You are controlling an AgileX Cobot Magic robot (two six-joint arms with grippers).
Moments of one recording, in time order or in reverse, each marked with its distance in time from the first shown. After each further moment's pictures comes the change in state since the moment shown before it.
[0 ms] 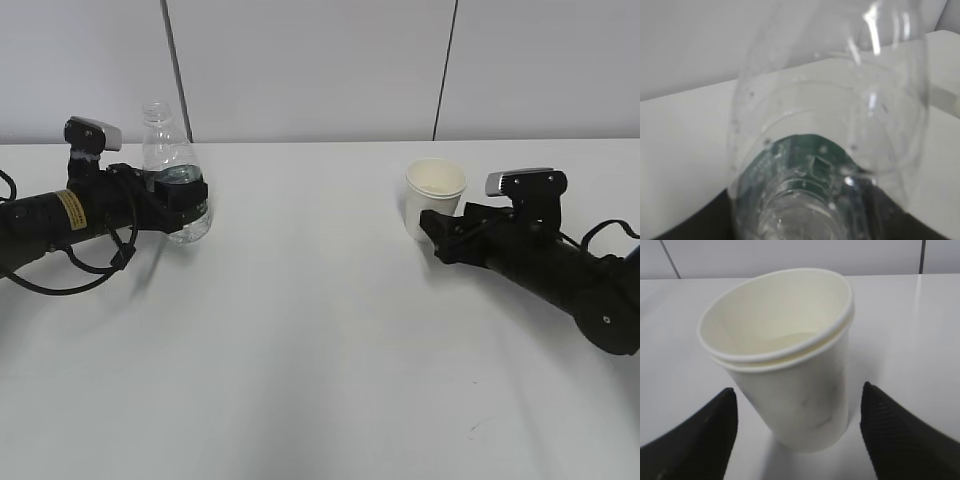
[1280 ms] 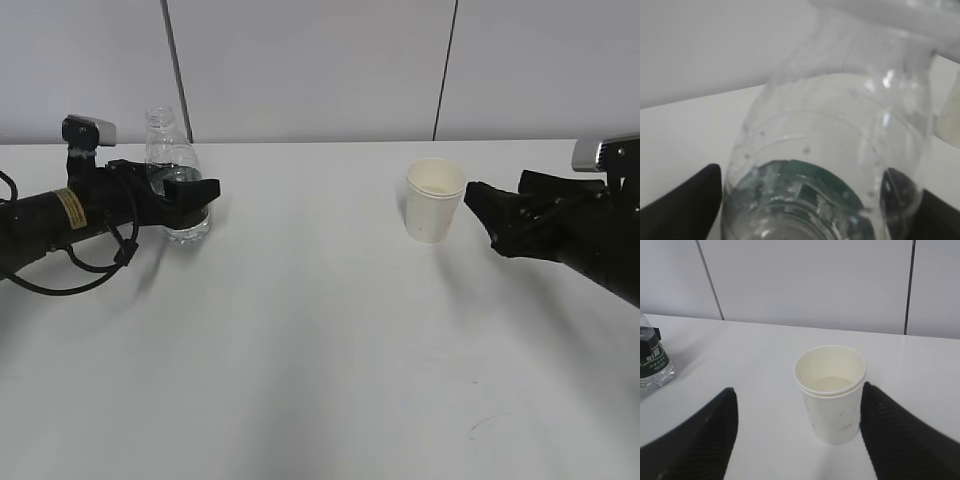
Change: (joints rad) left arm 0.000 0.005 0.000 -0.001 -0.065 -0.044; right arm -0.003 -0.486 0.381 0.006 0.002 -0.025
